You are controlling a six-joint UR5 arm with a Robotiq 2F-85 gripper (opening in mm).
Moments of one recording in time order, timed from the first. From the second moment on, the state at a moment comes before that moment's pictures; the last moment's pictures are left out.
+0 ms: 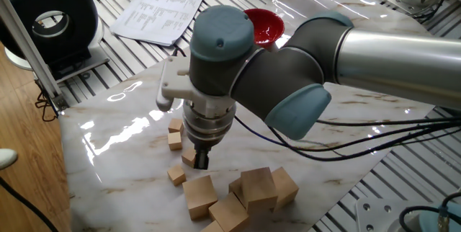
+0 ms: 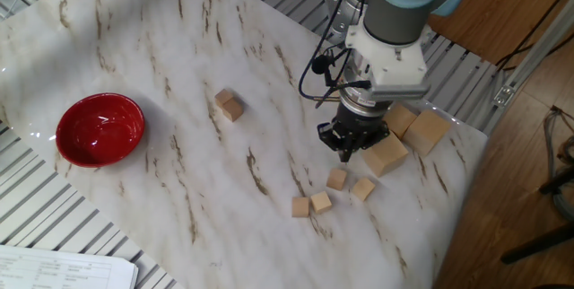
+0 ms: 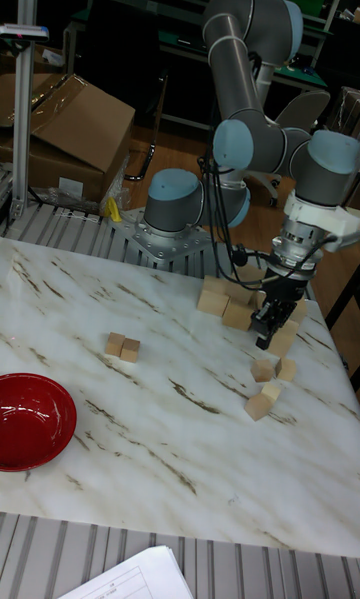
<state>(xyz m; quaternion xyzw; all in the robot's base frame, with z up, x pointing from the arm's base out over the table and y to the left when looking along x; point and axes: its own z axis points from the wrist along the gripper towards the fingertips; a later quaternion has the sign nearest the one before) 0.431 0.213 0.047 -0.36 0.93 -0.01 0.08</state>
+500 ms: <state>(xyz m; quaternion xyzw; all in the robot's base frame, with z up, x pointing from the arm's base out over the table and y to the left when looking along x) 0.434 0.218 0.043 -0.27 0.96 -0.01 0.07</state>
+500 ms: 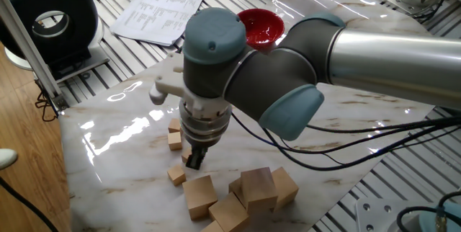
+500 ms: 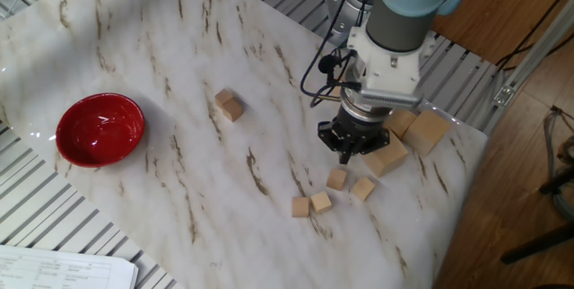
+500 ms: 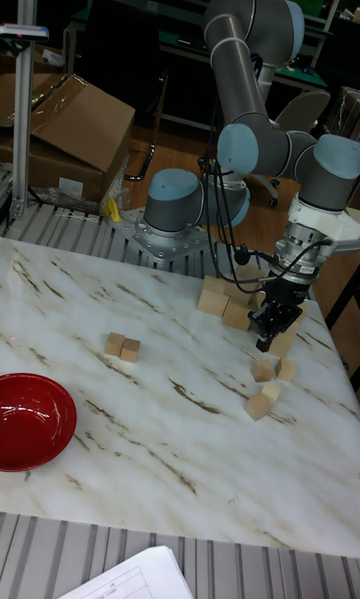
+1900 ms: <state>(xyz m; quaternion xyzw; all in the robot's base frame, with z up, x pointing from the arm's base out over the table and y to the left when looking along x) 0.431 0.226 0.050 -0.24 0.97 -0.02 0.06</state>
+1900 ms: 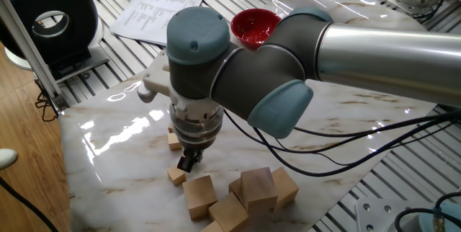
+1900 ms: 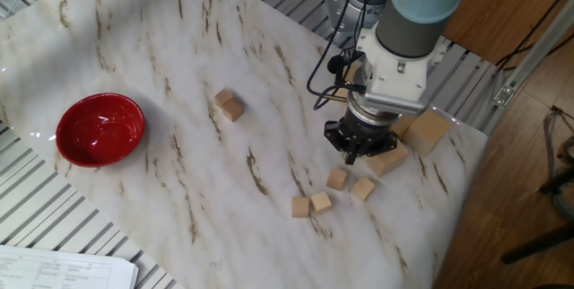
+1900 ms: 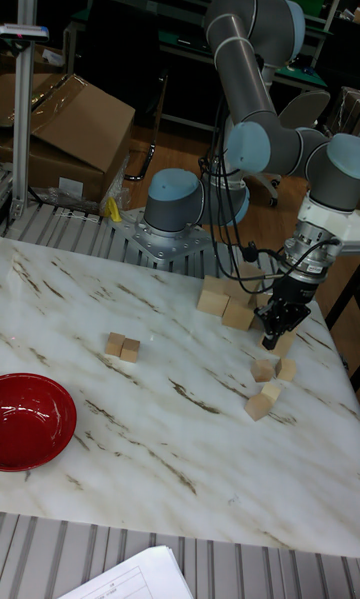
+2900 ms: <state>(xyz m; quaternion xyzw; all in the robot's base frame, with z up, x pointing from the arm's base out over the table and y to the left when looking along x) 0.427 0.210 0.050 -0.24 0.97 -0.04 0.05</state>
